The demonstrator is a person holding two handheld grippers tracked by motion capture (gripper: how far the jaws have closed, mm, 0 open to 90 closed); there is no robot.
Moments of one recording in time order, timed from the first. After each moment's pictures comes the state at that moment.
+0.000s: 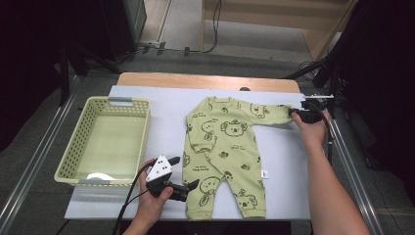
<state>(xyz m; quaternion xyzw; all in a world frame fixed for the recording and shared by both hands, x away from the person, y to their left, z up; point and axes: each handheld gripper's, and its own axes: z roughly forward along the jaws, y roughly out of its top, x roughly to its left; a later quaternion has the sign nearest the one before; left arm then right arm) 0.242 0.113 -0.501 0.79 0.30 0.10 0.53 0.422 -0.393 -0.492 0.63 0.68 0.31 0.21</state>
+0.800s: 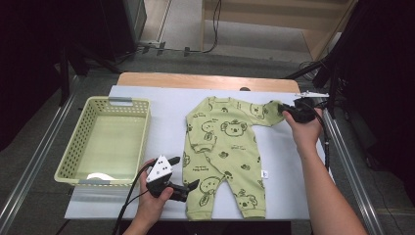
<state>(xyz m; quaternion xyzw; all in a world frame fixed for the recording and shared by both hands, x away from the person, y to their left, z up) 0.241 0.113 -0.500 0.79 0.29 0.11 0.53 0.405 -0.351 -0.462 0.57 0.70 0.38 0.21</state>
